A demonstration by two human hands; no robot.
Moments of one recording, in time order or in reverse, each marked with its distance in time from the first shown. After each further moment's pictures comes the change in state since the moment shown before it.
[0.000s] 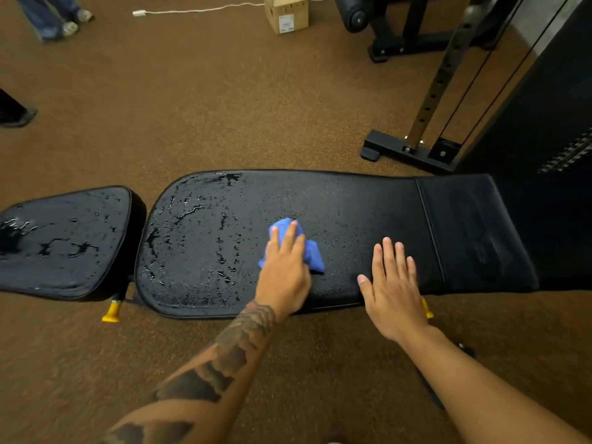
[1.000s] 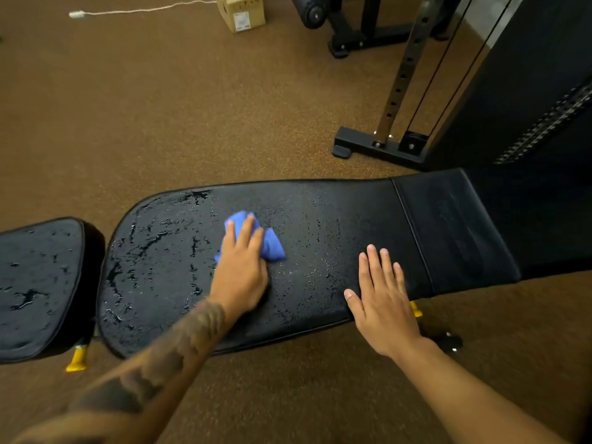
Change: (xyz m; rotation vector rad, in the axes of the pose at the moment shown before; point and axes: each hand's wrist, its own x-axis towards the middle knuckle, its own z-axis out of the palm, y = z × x) left_hand 0.046 -0.052 -0.020 0.046 0.024 0.115; right_hand 0.001 0.001 0.005 -0.007 0.015 0.029
